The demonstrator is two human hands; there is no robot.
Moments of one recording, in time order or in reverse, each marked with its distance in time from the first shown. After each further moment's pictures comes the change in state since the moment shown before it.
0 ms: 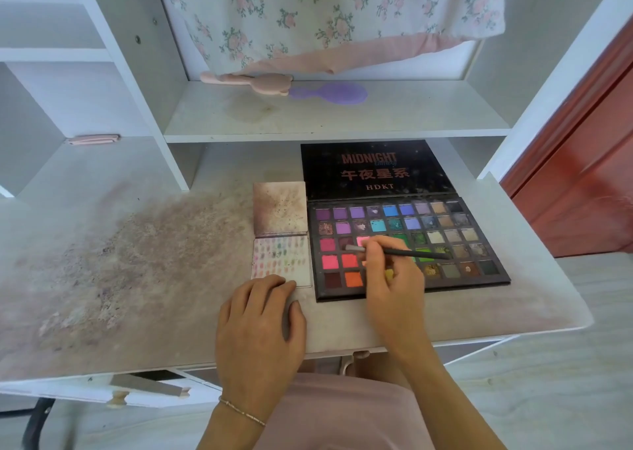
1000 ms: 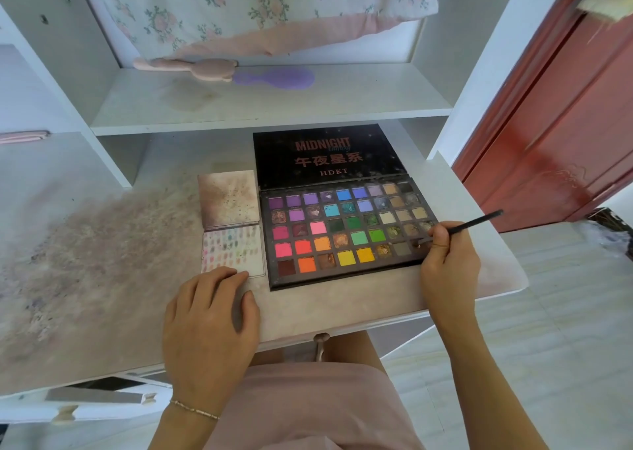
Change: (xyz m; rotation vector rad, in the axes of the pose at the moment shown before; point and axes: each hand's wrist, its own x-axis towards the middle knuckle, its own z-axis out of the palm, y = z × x) left_hand -0.003 -0.004 0.010 0.041 0.072 0.024; right_hand 0.015 0.048 -0.098 -0.396 0.296 0.182
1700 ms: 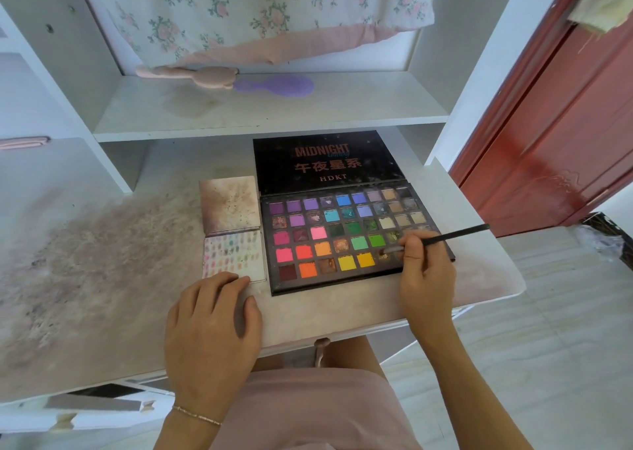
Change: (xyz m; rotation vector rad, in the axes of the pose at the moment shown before) left_hand 0.001 0.001 -0.003 -0.008 -0.012 0.001; right_hand -0.022 -0.027 0.010 0.250 -0.066 -0.103
